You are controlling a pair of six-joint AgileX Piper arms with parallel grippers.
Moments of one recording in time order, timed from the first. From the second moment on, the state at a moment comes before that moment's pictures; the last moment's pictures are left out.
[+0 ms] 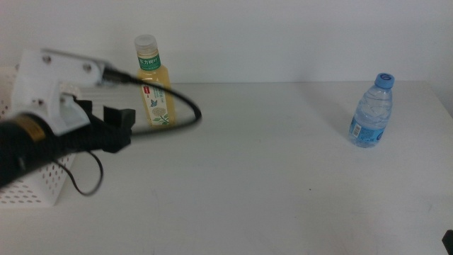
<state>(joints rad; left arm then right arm) -0.29 1.13 -0.66 -0.14 0.05 0.15 0.15 -0.01 0.03 0.08 0.18 -0.06</state>
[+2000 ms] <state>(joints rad) -0.26 2.14 -1.11 -0.13 -0.76 0.07 0.15 -0.01 0.03 0.08 0.18 -0.06</state>
